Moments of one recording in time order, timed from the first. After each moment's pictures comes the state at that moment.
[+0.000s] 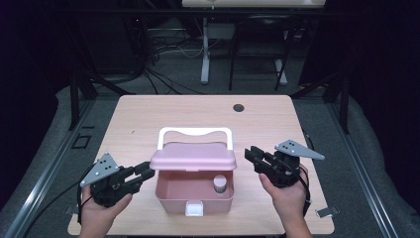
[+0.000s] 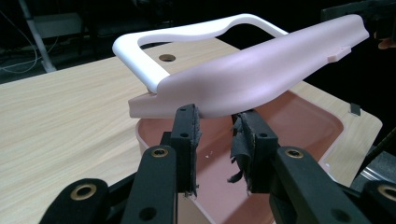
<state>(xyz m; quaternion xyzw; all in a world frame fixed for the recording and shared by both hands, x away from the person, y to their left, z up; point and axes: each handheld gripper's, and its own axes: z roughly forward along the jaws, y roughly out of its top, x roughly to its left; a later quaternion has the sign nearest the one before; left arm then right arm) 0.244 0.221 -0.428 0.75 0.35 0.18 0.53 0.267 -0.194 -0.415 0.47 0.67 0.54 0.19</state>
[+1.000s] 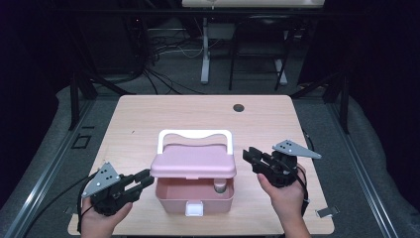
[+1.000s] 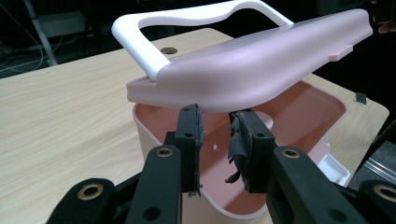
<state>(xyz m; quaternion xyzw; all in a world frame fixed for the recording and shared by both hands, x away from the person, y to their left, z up) 0.230 0.221 -0.441 0.76 0.35 0.19 0.52 0.271 -0.191 -0.420 0.47 0.68 0.53 0.18</state>
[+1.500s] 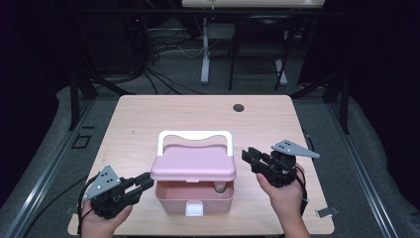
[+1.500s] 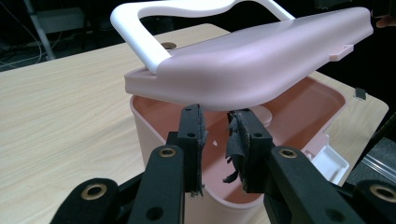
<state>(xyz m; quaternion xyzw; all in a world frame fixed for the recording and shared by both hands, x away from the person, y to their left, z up) 0.227 0.221 -0.448 0.76 0.35 0.18 0.52 0.273 -0.190 -0.423 0.47 0.68 0.53 0.18</state>
